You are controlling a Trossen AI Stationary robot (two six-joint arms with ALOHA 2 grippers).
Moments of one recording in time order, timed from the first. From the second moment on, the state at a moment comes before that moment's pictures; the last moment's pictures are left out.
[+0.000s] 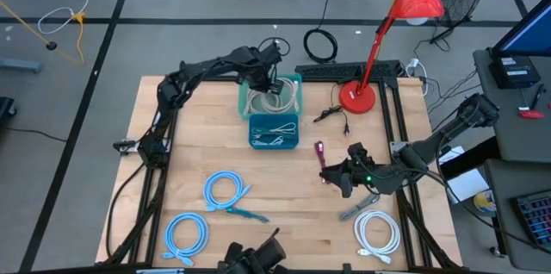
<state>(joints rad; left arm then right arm) 0.62 2.19 1.87 -1.00 0.03 -0.57 0.59 1.09 0.84 -0.21 0.65 1.23</state>
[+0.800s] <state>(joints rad) 0.62 2.15 1.87 -0.92 0.11 -0.53 0.59 1.08 0.84 -0.21 0.65 1.22</state>
